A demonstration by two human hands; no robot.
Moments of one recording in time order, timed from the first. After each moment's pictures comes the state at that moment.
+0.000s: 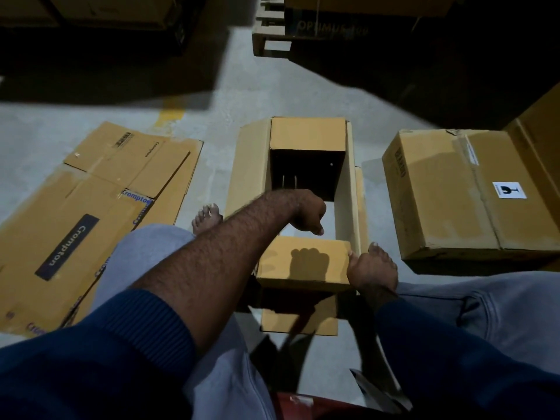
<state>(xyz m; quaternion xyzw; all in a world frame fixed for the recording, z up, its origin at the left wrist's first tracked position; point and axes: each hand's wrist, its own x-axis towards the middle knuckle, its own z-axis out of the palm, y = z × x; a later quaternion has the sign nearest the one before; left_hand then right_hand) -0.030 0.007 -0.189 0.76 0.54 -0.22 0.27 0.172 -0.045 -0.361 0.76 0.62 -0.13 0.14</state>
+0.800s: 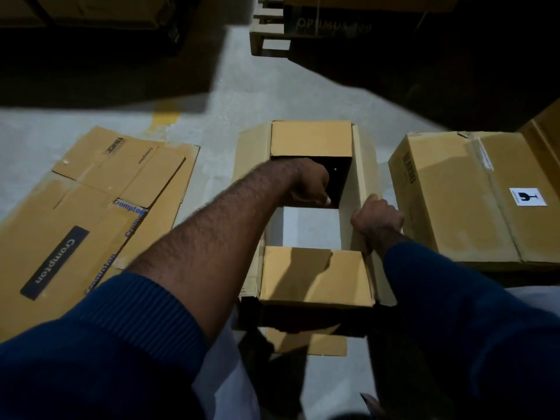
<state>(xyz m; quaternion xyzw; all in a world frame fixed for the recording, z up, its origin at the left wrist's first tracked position) -0.061 0.087 -0.185 0.75 0.57 -0.15 0.29 0.135 0.103 -0.340 0.73 0.67 -0.06 0.09</state>
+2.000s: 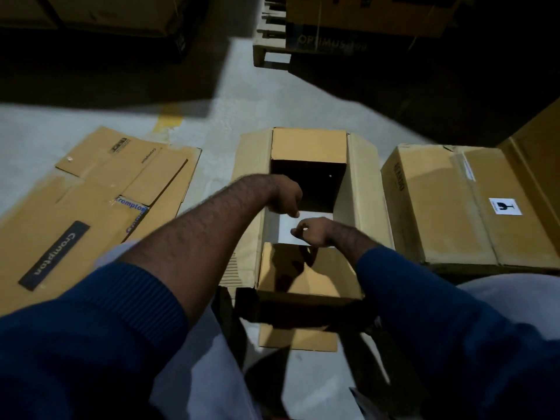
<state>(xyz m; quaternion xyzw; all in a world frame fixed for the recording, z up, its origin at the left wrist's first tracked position) -0.089 0.043 -0.190 0.73 0.59 -0.21 0.27 0.055 0.059 -0.306 0.49 0.77 -0.33 0.24</state>
